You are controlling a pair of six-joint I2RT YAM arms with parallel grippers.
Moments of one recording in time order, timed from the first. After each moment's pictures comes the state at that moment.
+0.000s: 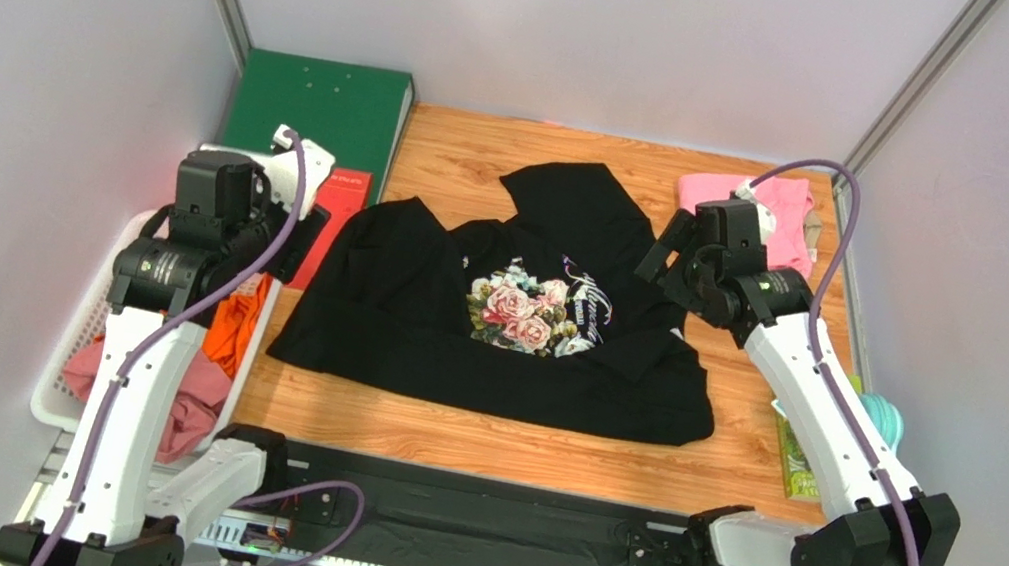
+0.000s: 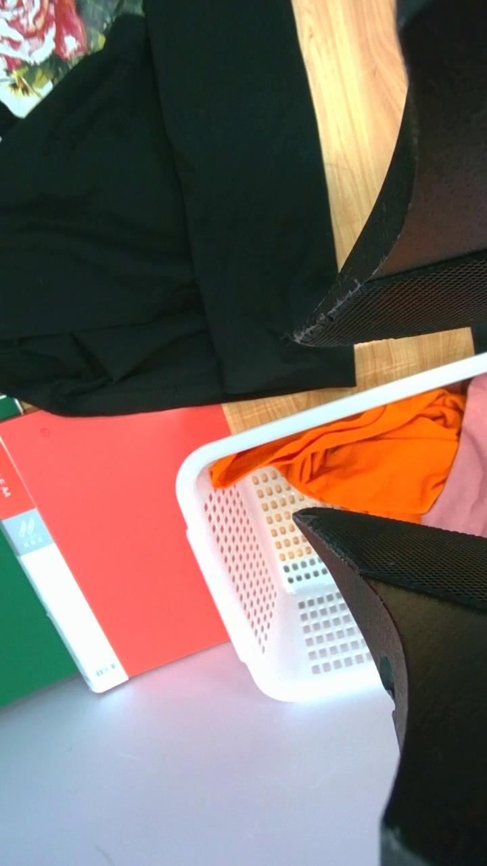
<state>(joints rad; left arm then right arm) -0.06 0.93 1.23 -0.96 0.02 0.41 0.34 1.28 1.22 -0.75 0.20 0.70</state>
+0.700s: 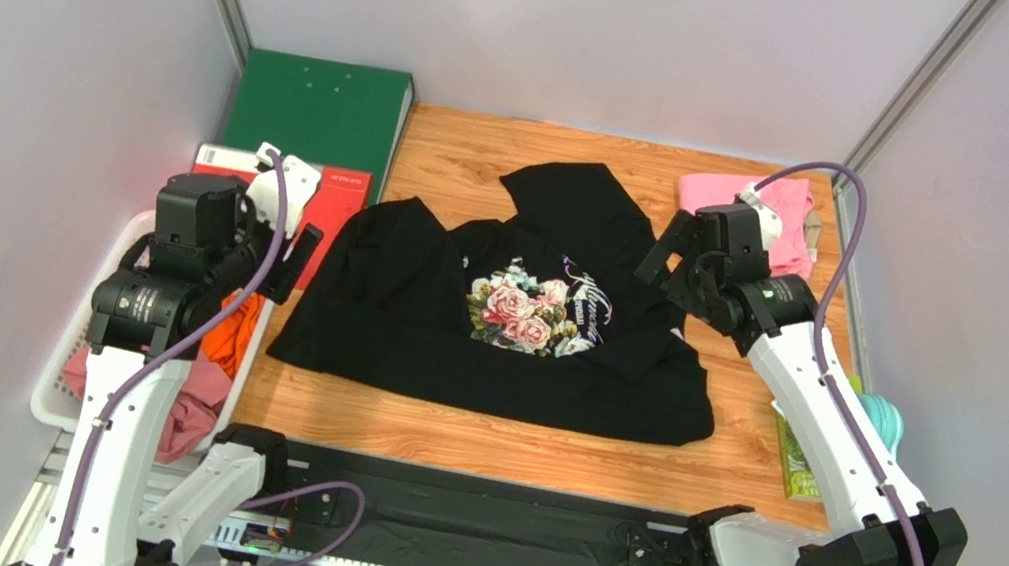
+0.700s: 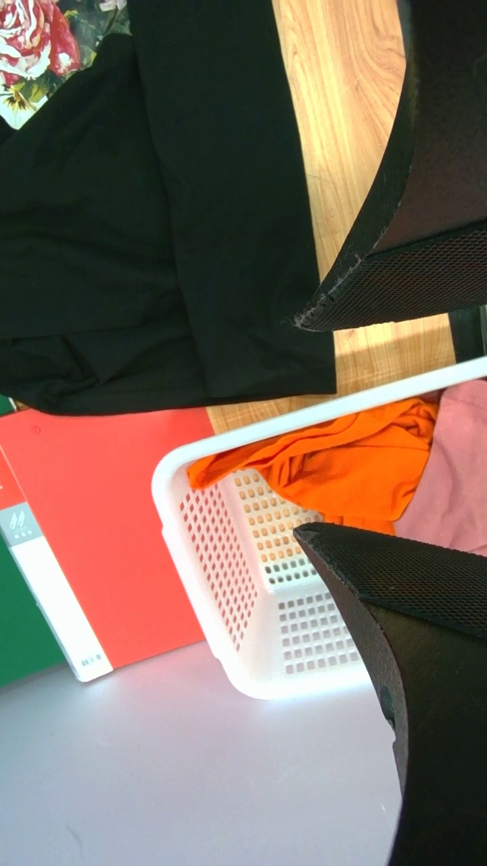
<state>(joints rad) -0.06 0.81 1.22 -1.01 0.02 0.39 0.37 1.24 1.21 -0.79 0.26 0.70</state>
